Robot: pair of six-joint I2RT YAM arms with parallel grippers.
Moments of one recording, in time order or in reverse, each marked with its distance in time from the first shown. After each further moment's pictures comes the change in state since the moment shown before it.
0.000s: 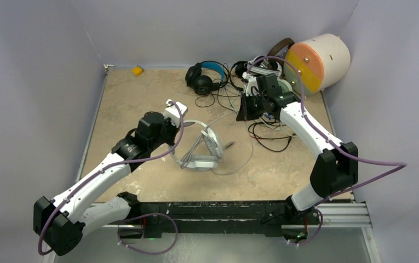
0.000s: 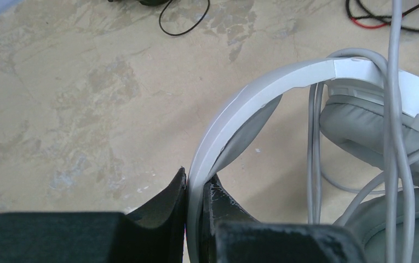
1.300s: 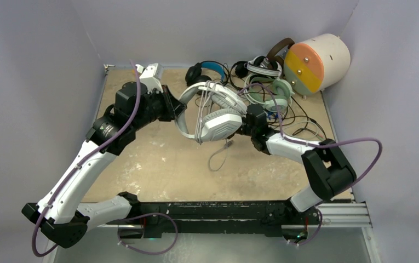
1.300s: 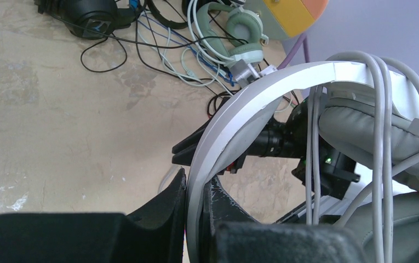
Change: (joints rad) left arm 0.025 0.079 0.550 -0.330 0.147 -0.669; right arm 0.180 -0.025 -0.566 1.126 -0.258 0.291
